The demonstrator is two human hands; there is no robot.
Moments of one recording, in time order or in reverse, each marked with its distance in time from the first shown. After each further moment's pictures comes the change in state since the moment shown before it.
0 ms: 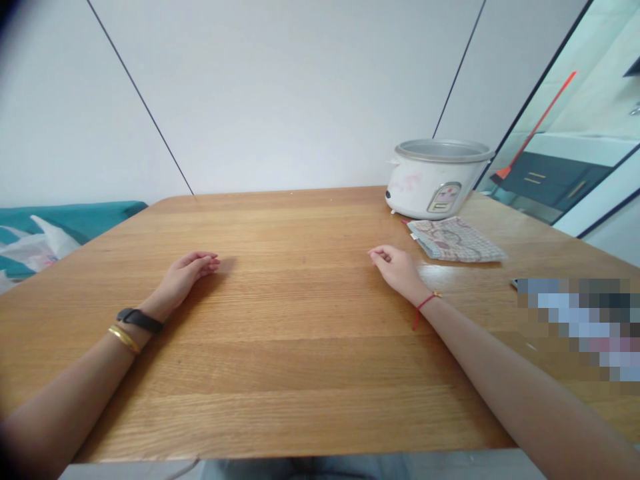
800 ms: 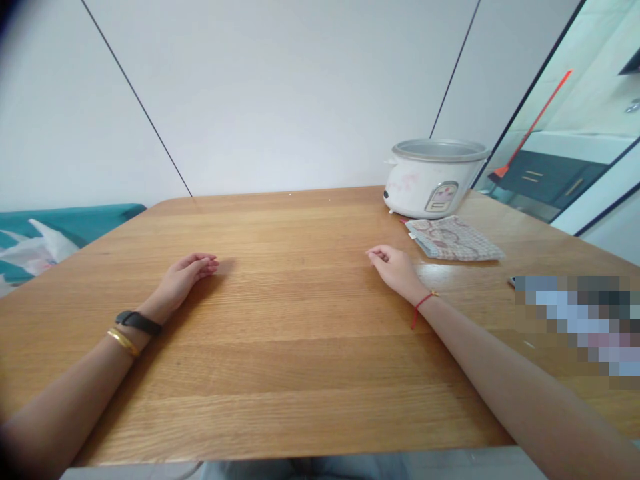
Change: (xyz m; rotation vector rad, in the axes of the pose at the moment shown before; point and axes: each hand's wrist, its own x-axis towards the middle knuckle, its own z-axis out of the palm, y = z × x) left_hand -0.004 0.004 0.003 0.011 0.010 -0.011; right_hand 0.001 0.006 0.001 0.001 -0.008 -0.034
